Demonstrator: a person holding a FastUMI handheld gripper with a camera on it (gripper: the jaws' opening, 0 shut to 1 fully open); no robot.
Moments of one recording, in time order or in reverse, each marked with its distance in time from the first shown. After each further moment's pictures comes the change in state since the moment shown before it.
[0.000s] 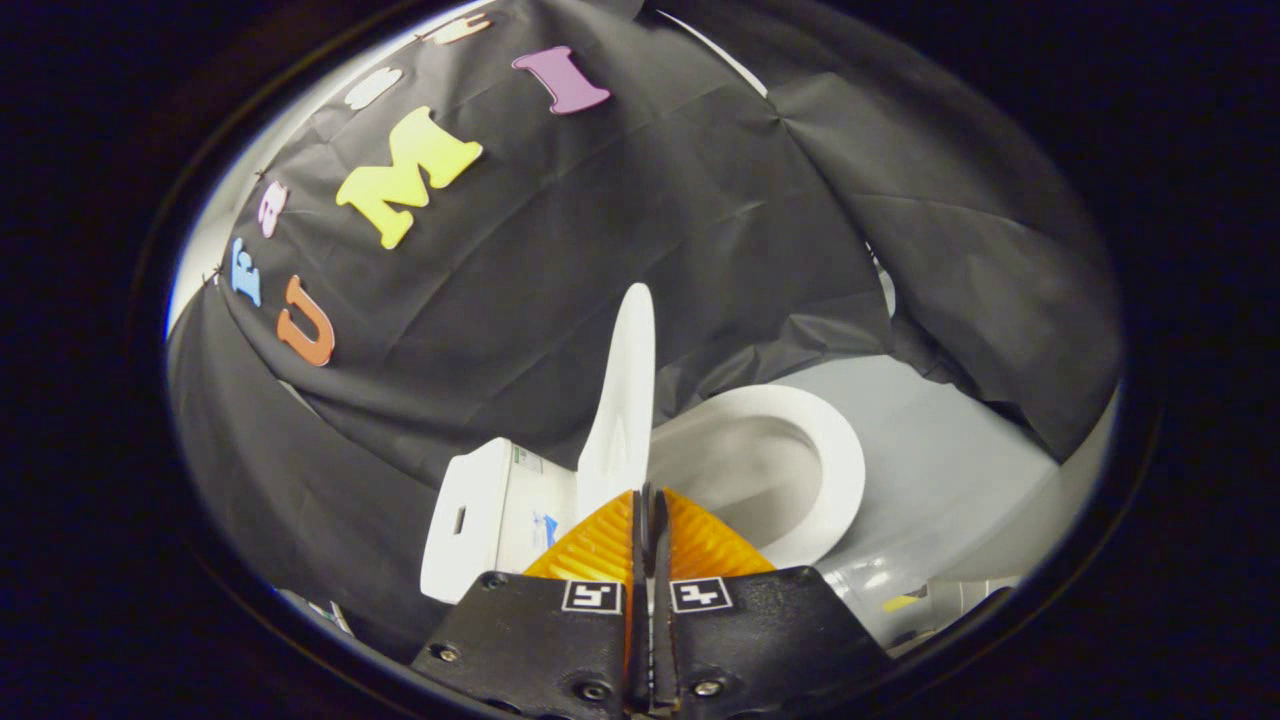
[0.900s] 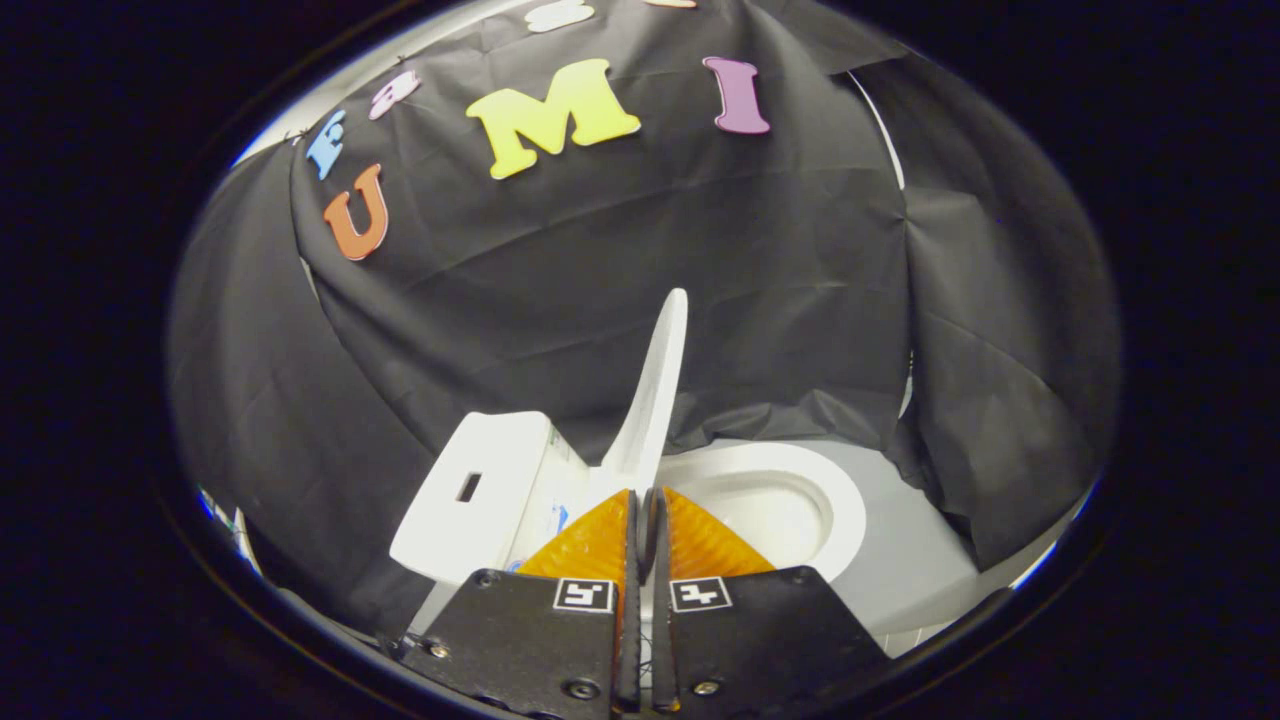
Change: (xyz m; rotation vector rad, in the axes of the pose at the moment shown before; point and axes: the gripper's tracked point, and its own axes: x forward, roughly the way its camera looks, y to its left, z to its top) arm -0.012 0.111 -0.011 -0.368 -0.046 -0.052
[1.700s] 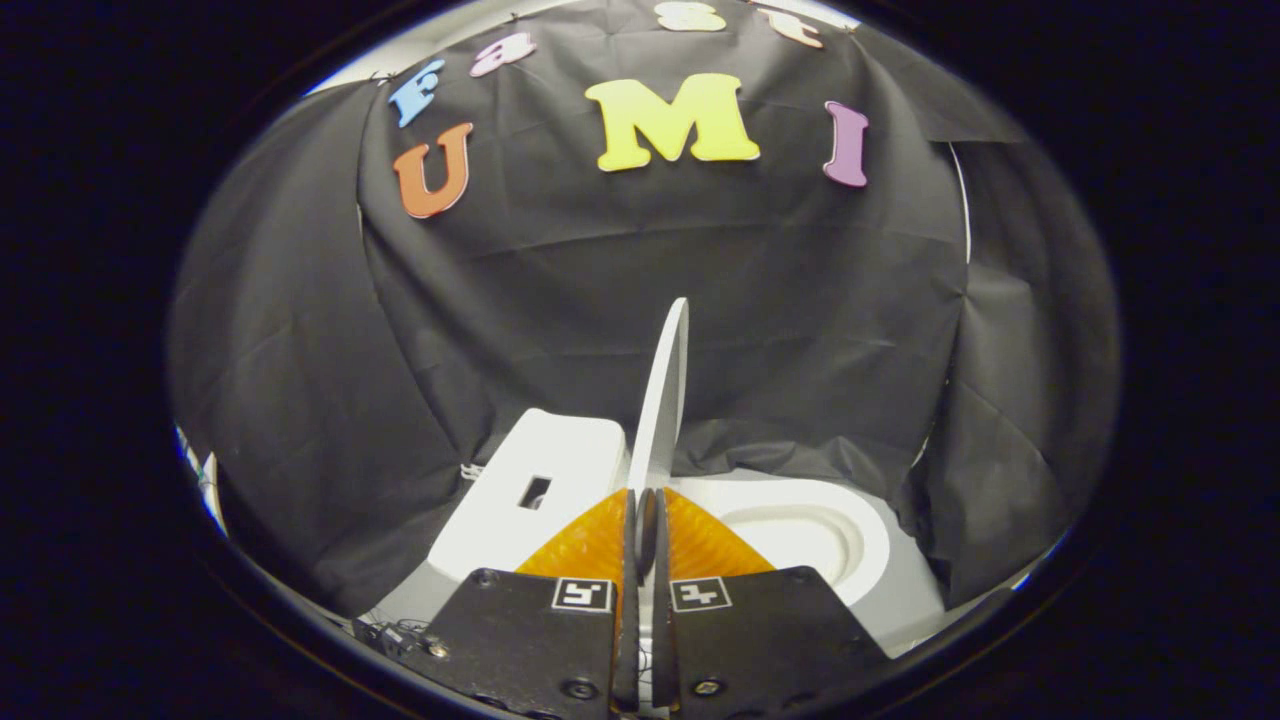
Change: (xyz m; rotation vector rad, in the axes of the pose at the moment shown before) arm 0.007 0.148 0.002 -0.207 -0.041 0.006
